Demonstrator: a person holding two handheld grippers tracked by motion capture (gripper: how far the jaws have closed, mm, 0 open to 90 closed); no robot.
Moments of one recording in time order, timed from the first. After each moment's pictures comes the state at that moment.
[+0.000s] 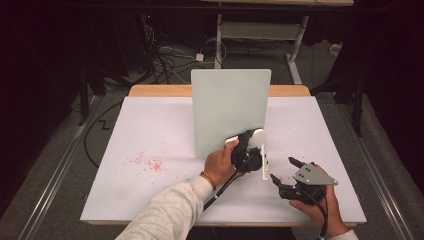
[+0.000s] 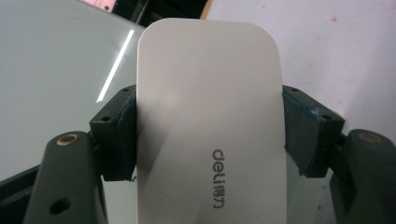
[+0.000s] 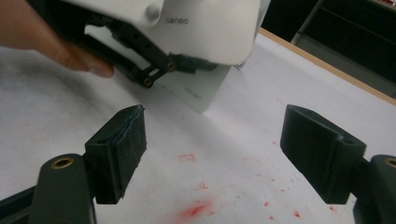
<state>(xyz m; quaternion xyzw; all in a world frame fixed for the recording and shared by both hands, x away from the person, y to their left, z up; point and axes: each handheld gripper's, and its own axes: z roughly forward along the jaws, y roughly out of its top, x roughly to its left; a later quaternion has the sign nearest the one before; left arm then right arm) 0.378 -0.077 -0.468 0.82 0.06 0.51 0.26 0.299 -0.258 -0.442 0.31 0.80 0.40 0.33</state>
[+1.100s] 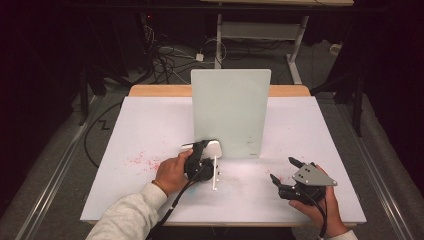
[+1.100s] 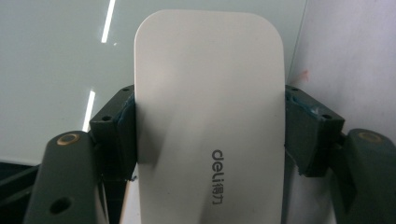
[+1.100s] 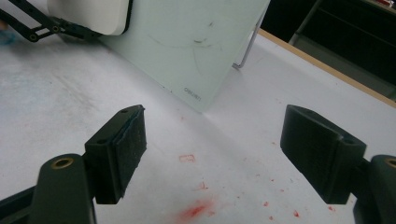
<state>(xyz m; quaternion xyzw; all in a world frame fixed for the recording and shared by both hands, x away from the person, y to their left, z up) 0.362 0.053 -0.492 0.84 0.04 0.52 0.15 0.297 -0.256 -0.441 0.31 0.79 0.40 0.34</state>
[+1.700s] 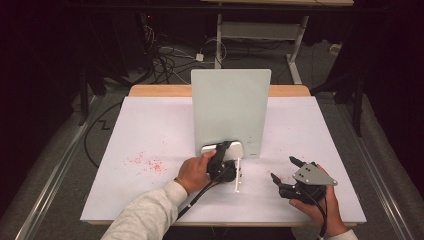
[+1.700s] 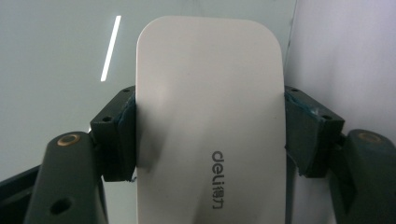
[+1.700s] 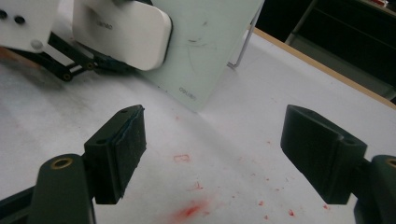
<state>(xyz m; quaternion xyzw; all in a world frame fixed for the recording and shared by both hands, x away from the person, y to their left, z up) 0.365 -0.018 -0.495 0.83 0.00 0.52 0.17 0.299 -0.258 -0.442 0.31 0.79 0.39 0.34</state>
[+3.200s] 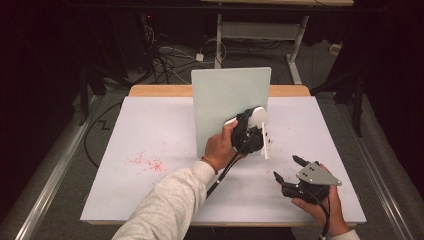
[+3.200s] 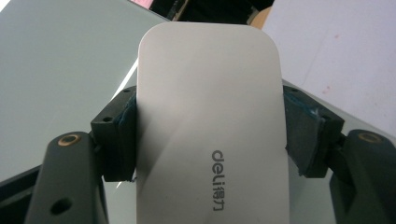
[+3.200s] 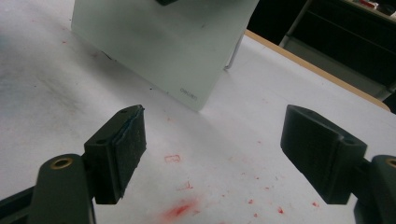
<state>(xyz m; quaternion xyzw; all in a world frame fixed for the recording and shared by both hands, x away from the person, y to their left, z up) 0.405 -0.074 -0.409 0.78 0.11 0.54 0.29 0.299 -0.264 -0.440 0.32 0.78 0.40 0.35</state>
